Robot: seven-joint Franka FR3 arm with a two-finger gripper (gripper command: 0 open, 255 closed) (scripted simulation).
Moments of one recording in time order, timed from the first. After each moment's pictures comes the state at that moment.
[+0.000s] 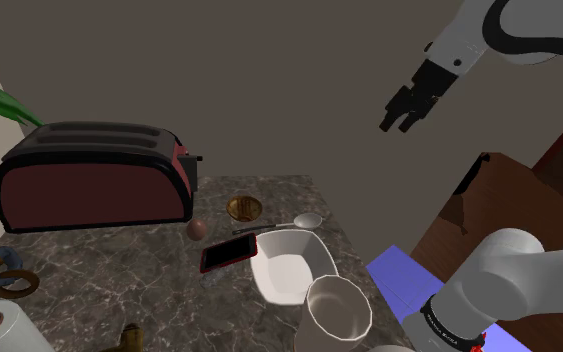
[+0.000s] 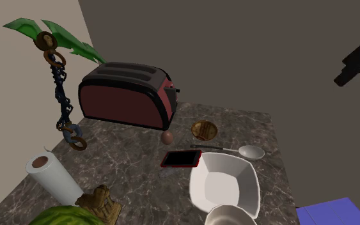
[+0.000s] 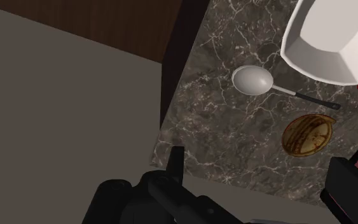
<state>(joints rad) 0.01 -0.83 -0.04 -2.27 0.10 1.66 0.07</state>
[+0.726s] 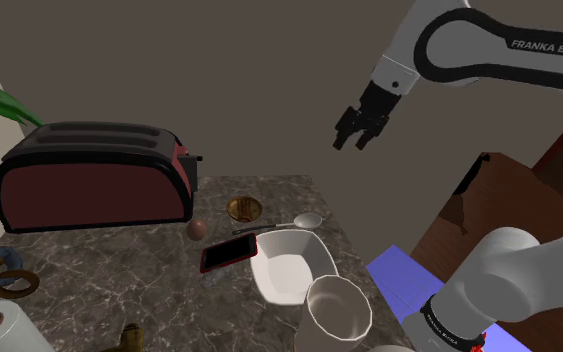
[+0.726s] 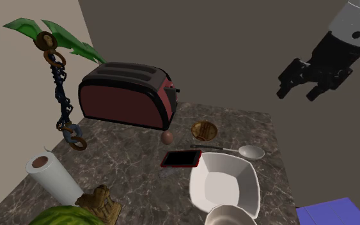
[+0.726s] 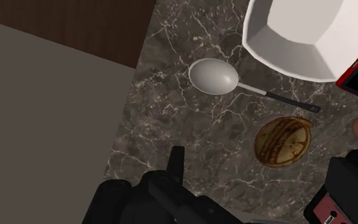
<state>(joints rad) 0.06 -0.66 0.09 -2.31 0.18 1.84 0.19</state>
